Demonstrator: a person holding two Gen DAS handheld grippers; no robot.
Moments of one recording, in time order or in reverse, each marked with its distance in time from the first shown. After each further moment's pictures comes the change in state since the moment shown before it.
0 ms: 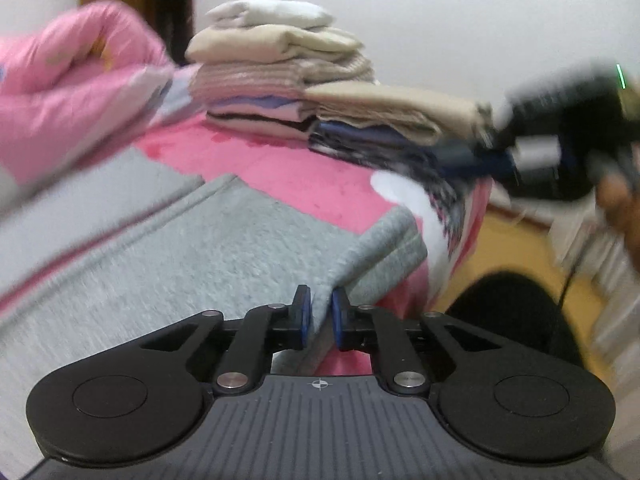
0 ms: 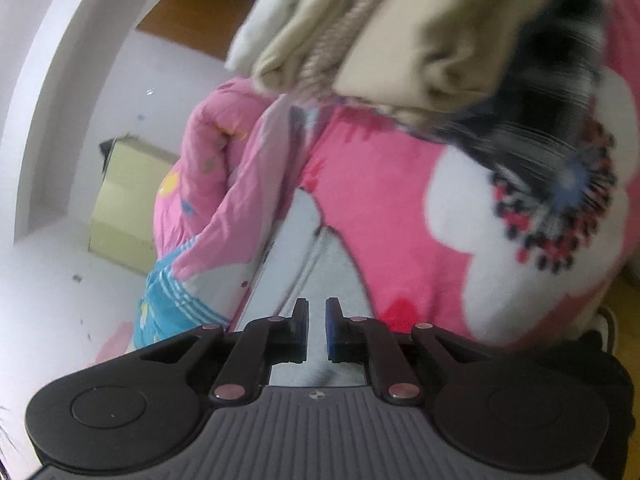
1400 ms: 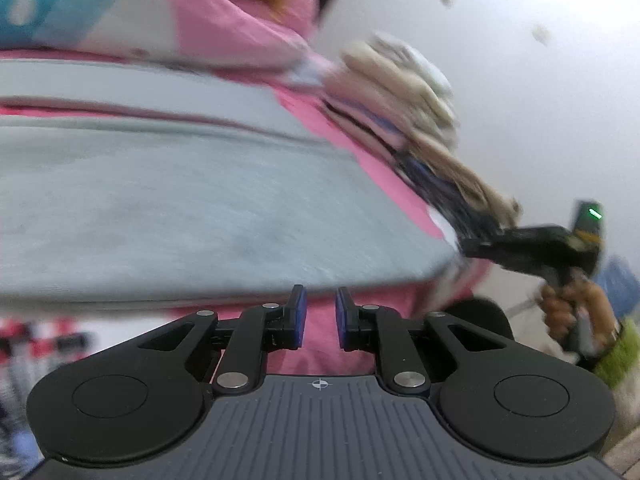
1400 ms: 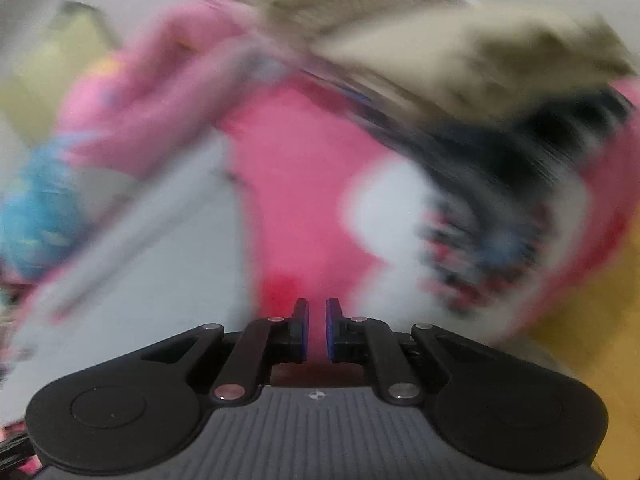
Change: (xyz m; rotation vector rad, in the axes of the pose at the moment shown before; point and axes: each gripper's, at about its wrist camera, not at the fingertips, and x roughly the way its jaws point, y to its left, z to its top) left arm -0.137 0.069 -0.105 -0.510 -0.122 0.042; right arm 0.026 0.045 -0.039 -0.504 0.041 -0.349
